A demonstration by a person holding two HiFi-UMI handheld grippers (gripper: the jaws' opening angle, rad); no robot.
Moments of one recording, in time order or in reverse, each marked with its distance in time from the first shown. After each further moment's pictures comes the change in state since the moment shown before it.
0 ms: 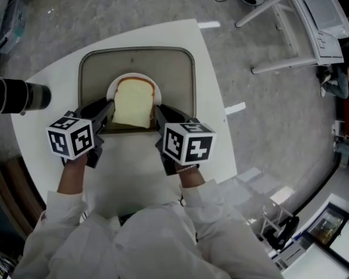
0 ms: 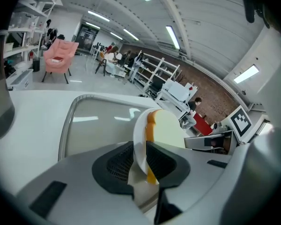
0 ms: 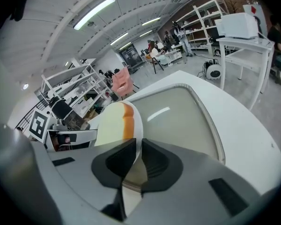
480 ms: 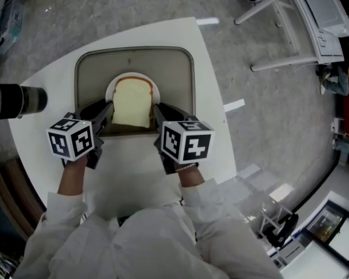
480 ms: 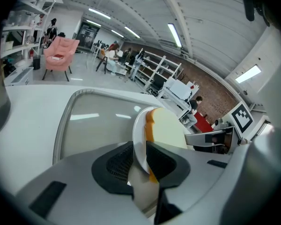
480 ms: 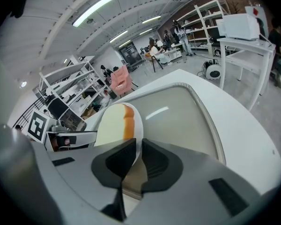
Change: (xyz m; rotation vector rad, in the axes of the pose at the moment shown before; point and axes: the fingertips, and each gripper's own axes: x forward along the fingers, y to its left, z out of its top) left arm 0.014 0.009 -0.005 -0.010 0.027 0.008; right arm 0.012 -0.009 0.005 -0.008 0.022 -0.023
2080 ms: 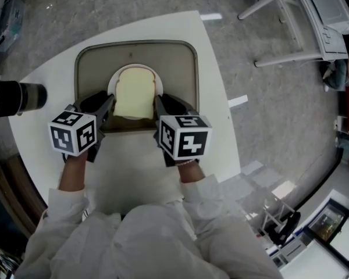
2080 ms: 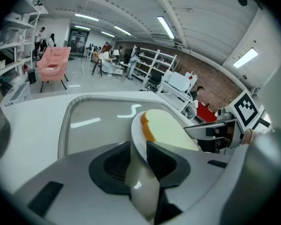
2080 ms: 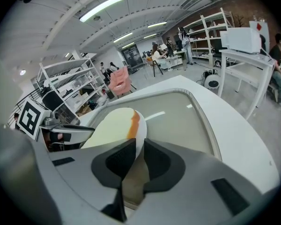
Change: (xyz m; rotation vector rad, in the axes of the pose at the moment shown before) left arm 0.004 0.006 0.003 0.124 0.033 0.054; right arm 0.008 -0.005 0.006 -0.091 -0.046 -0.070
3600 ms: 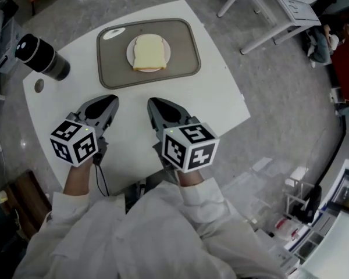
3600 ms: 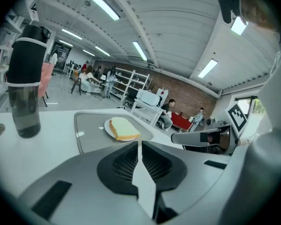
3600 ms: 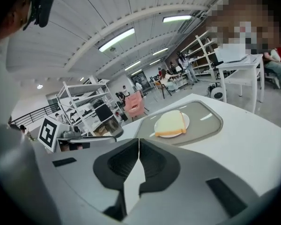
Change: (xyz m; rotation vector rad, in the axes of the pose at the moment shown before) left arm -0.187 -0.081 -0.082 0.160 -0.240 -0.248; right arm -0.150 0.173 -0.098 0.023 -0.324 0.138
